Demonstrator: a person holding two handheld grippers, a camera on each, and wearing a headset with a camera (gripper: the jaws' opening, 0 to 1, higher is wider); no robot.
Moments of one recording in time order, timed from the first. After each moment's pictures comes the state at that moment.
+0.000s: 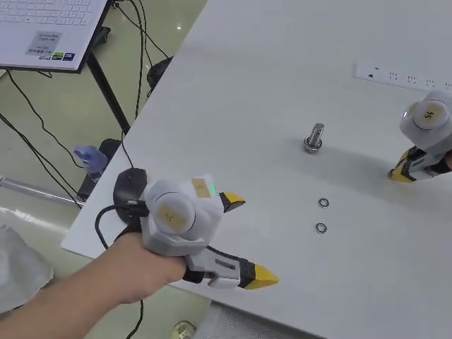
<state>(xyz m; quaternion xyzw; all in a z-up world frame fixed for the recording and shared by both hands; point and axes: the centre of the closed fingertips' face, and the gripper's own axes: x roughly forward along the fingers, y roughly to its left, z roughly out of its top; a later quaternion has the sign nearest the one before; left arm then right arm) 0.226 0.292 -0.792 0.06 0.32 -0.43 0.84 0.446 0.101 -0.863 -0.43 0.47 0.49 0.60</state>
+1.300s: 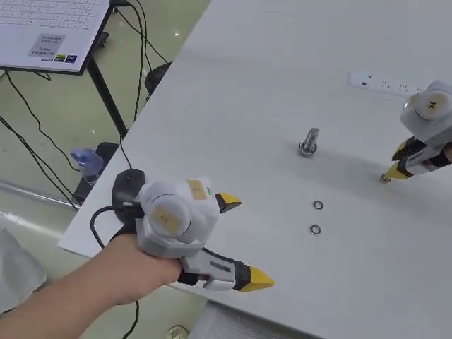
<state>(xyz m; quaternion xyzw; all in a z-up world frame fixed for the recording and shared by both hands) 0.220 0.291 -0.780 0.07 0.30 -0.43 0.85 0.454 0.110 -0.841 -0.43 0.45 0.50 0.61</state>
